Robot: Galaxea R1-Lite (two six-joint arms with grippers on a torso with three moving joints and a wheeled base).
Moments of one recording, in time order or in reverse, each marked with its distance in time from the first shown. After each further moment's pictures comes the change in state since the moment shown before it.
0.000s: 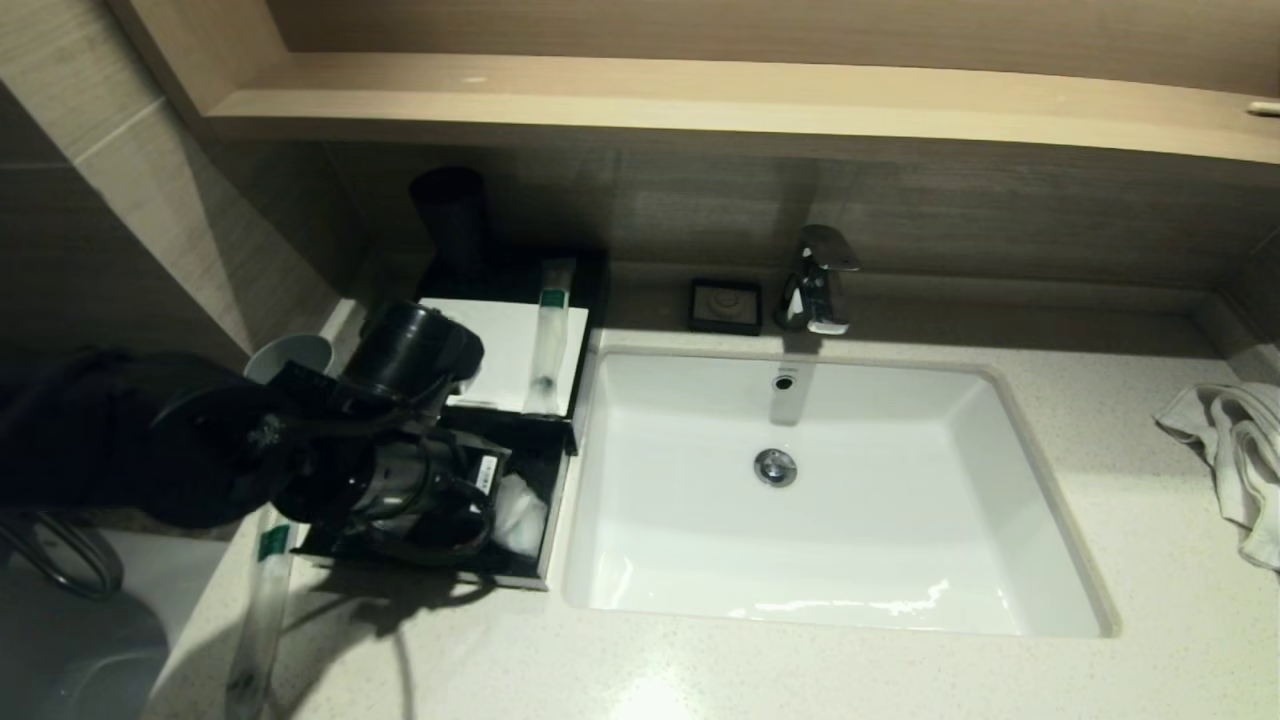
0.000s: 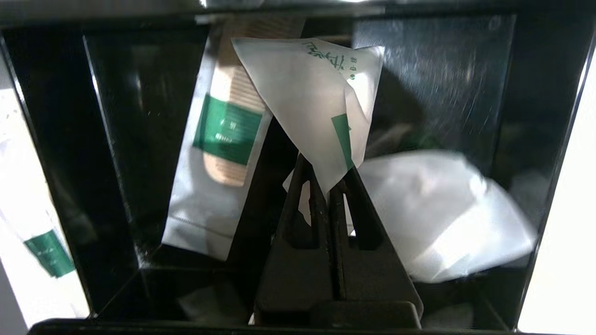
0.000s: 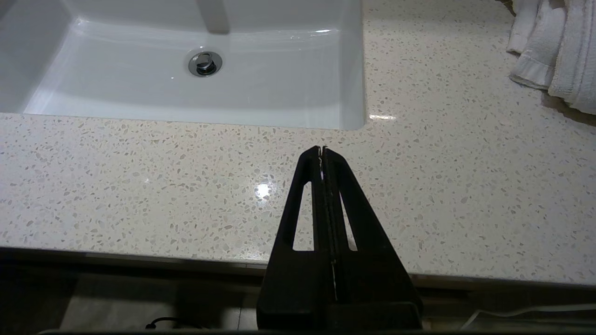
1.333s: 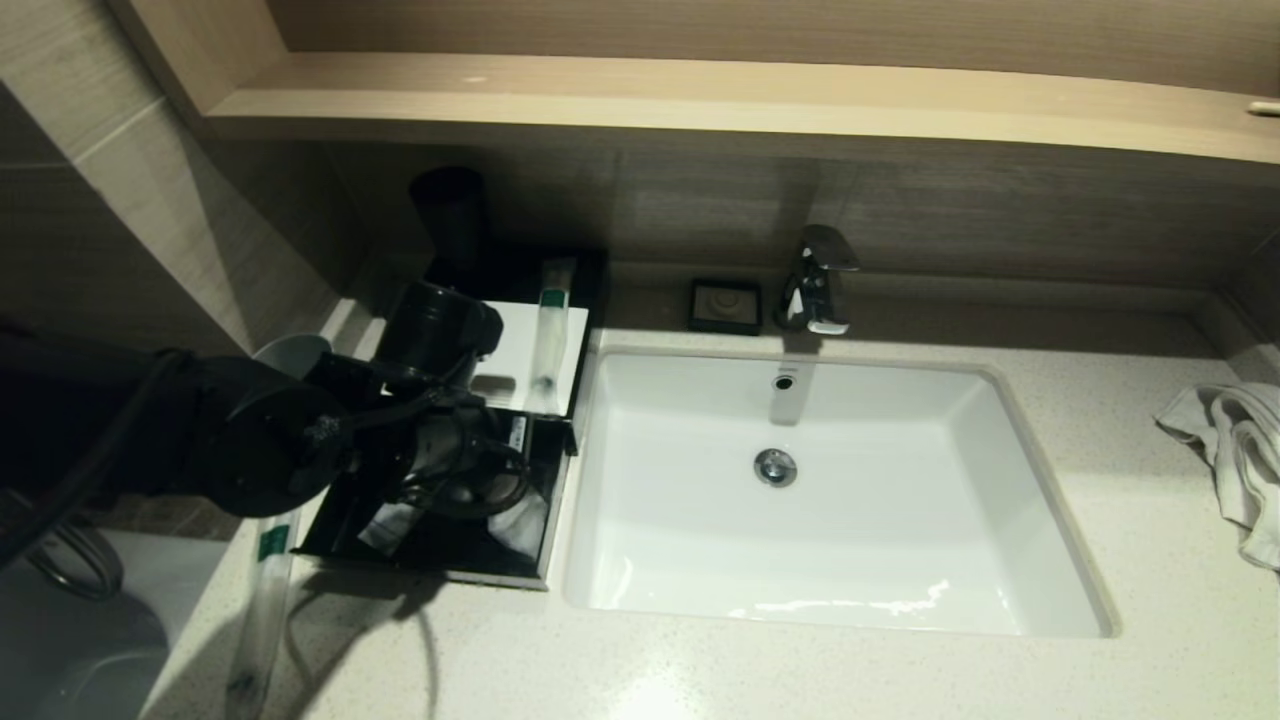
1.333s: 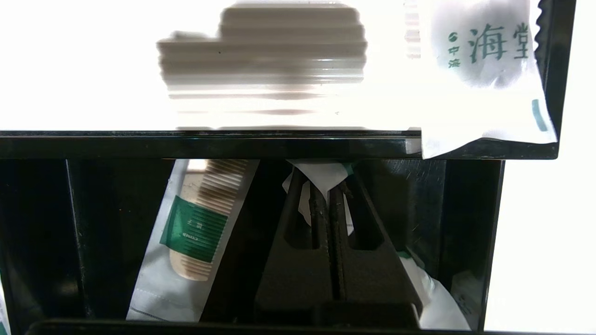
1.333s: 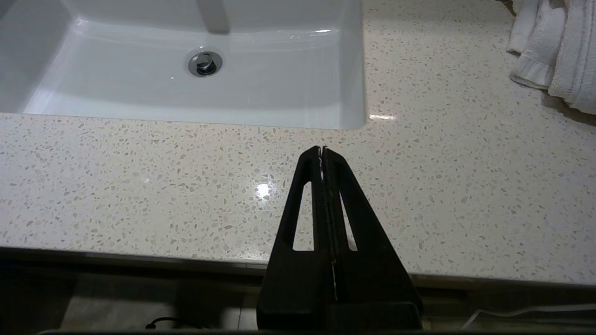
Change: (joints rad) left arm 0.000 0.066 -0.028 -0.212 0.002 0.005; right arm 0.000 0.000 0.000 0.000 0.000 0.000
